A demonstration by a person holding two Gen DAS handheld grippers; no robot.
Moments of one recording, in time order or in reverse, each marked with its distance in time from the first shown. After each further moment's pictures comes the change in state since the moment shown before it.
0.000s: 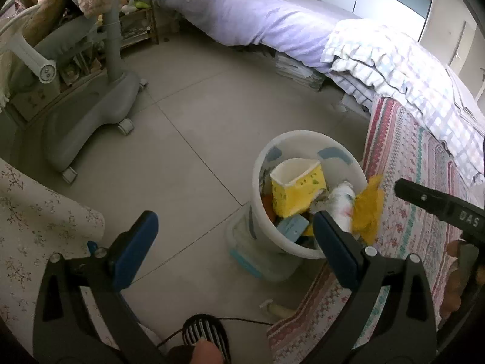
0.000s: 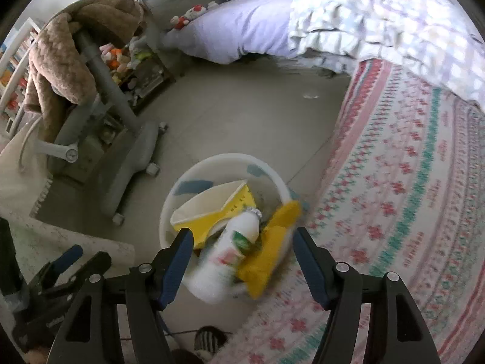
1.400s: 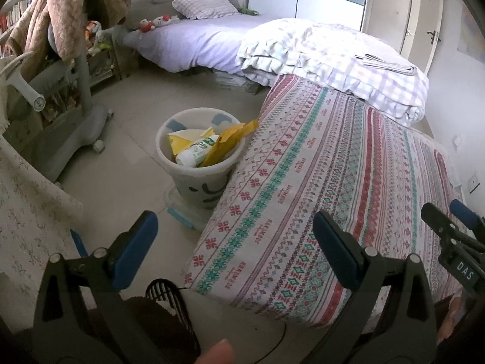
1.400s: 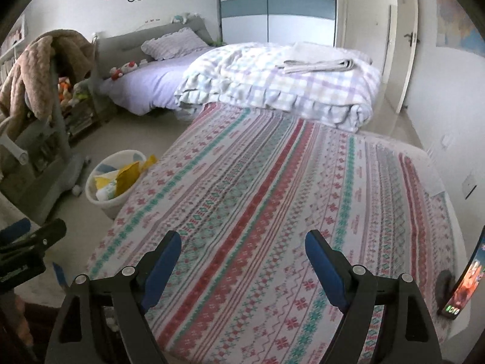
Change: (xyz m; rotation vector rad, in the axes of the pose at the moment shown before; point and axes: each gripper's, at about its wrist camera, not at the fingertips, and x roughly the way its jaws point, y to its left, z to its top) left arm -0.124 -0.124 -0.136 0.171 -0.144 -0.090; right arm -0.224 -0.082 -0.208 0.021 -0.331 -0.462
